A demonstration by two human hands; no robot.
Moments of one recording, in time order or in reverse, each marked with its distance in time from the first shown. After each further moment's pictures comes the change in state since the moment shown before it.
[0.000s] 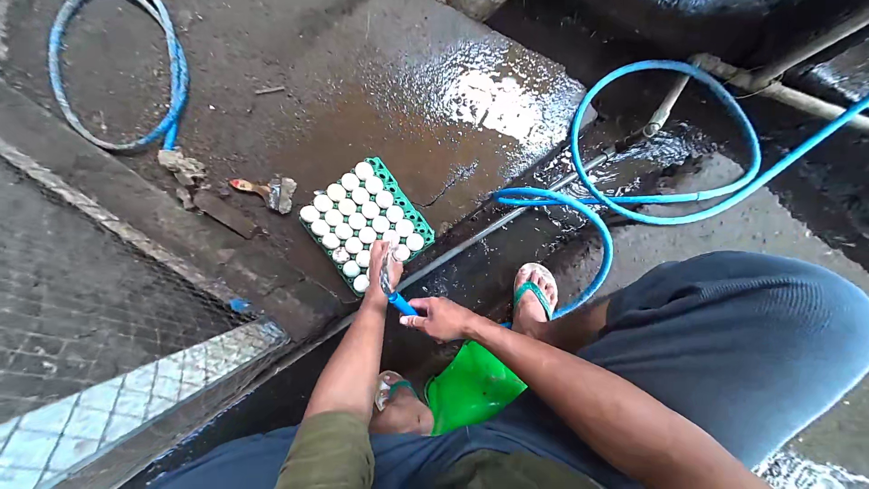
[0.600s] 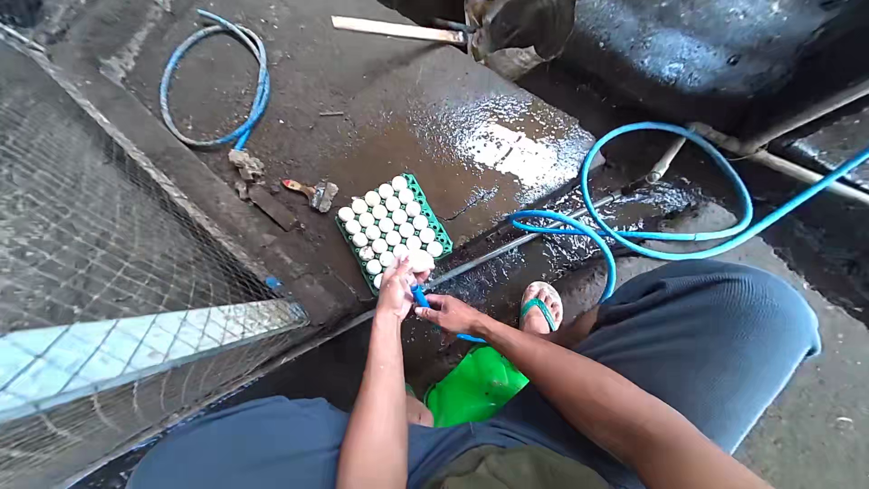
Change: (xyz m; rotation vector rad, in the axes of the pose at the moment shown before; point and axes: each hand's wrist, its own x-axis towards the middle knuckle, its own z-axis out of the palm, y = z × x) left_hand -0.106 0.074 -0.068 -1.433 0.099 -0.186; right_hand 0.002 0.007 0.021 0.099 0.076 -0.057
